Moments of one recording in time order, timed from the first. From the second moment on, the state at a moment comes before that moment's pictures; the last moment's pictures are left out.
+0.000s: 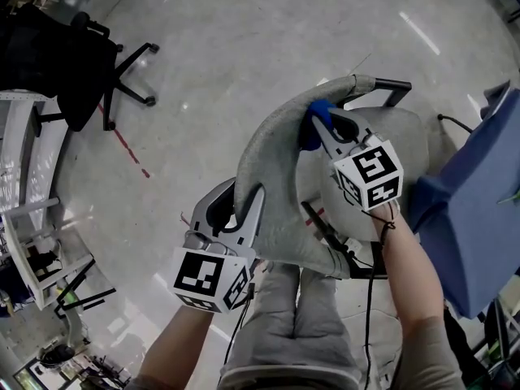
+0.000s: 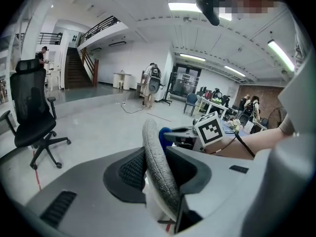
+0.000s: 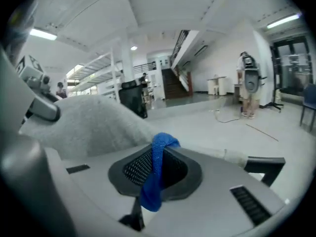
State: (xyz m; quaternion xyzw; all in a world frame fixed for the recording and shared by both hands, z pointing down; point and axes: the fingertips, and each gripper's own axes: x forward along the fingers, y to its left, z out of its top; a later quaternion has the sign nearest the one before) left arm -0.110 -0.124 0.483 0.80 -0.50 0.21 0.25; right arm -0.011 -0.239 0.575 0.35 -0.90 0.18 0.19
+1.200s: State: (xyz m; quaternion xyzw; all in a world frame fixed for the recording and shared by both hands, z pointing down) left arm -0.111 -0.123 0.484 0.80 -0.49 0.21 0.26; right arm -0.064 0.006 0.562 -0.08 -0.91 0.27 0.29
